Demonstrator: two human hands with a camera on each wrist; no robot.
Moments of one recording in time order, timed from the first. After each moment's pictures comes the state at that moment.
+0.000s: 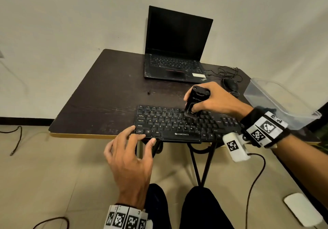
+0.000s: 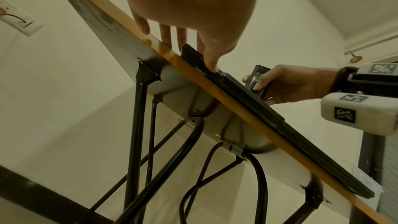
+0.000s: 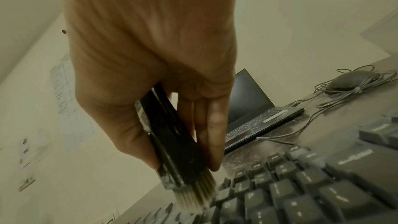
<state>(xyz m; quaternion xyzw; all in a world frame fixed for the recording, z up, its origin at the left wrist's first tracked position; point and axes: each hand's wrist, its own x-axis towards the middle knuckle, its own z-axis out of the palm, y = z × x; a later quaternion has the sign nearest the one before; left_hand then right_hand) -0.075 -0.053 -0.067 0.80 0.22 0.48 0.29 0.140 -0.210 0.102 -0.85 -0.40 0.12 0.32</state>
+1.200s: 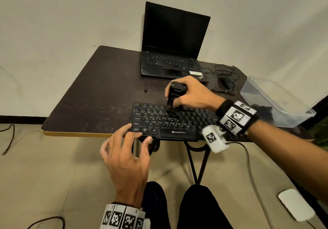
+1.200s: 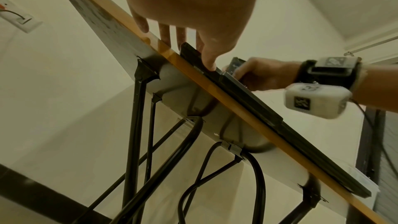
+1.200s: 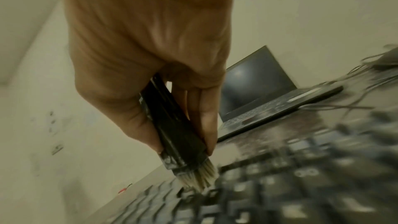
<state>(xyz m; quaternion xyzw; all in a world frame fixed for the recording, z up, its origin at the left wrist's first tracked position) -0.074 -0.054 -0.067 0.80 0.23 0.47 0.29 0.142 -0.159 0.092 -0.84 -0.44 0.12 0.30</state>
